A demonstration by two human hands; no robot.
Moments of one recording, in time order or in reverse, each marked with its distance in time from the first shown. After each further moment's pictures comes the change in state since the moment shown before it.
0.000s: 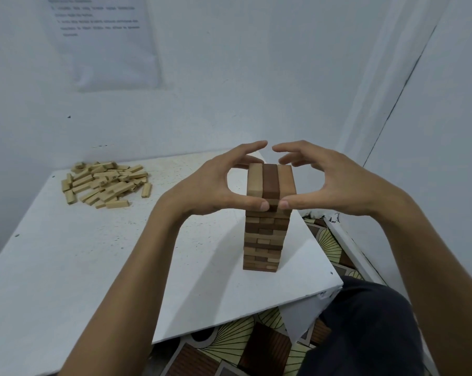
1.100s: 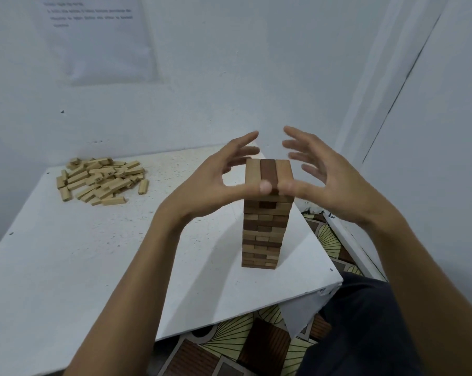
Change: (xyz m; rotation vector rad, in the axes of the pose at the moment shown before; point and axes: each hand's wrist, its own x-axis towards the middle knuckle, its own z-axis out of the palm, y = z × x) left_hand -0.001 -0.004 0.015 -0.183 0.105 0.015; right_hand -0.006 0.003 0.023 0.305 0.179 0.000
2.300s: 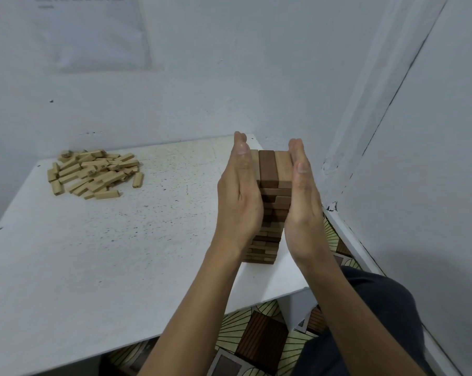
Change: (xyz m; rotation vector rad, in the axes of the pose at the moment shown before) left_hand -0.006 0.016 0.080 -0.400 0.540 -0.083; right_hand -0.022 -0.009 0.089 0.468 0.396 0.059
